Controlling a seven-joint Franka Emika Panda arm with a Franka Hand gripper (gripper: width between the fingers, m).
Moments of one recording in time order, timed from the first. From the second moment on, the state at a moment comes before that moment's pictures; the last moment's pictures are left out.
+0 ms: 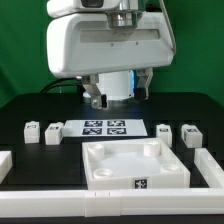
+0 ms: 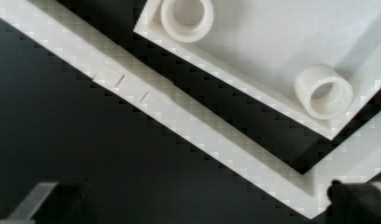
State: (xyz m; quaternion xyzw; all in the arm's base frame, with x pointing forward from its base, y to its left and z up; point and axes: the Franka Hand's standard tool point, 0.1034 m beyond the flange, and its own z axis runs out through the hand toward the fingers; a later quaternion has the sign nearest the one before) arm 0.614 -0.001 0.148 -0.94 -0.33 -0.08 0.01
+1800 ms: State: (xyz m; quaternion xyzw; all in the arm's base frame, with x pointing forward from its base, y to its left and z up) arm 0.497 -0.008 0.058 -0.73 -0.67 -0.06 -0.05
